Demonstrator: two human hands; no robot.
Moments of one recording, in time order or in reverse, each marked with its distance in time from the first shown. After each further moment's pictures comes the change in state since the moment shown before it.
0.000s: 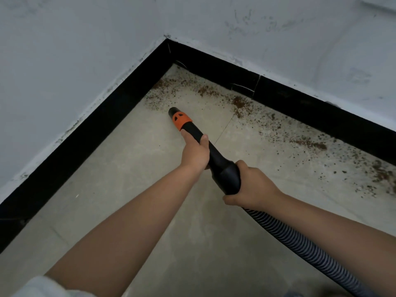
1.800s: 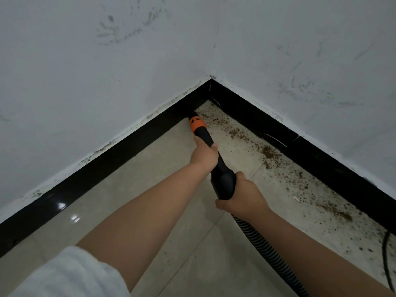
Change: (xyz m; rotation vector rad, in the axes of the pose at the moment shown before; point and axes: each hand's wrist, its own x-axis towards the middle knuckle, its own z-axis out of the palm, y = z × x) left_hand 0.090 0.047 -0.070 0.004 -0.024 0.052; right_hand 0.099 -0.084 -0.003 -0.040 0.087 0.088
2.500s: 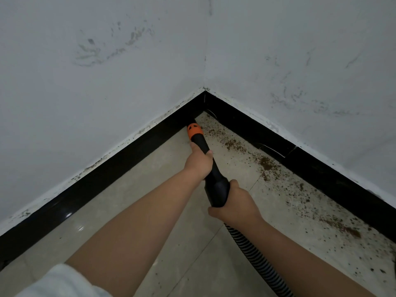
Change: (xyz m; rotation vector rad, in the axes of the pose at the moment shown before) left_hand 0.019 0.010 0.004 0.048 0.013 -0.002; right_hand 0.019 0.006 -0.002 0.081 -0.001 -0.019
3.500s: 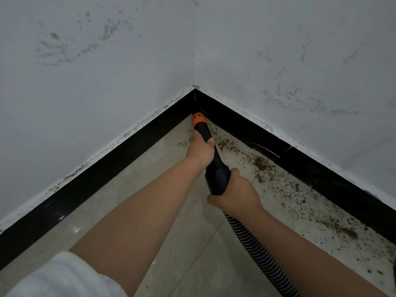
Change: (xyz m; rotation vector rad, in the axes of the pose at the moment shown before) left_hand 0.027 0.028 0.017 0.034 0.001 0.094; right_hand 0.025 -0.001 -0.026 -0.006 0.085 0.015
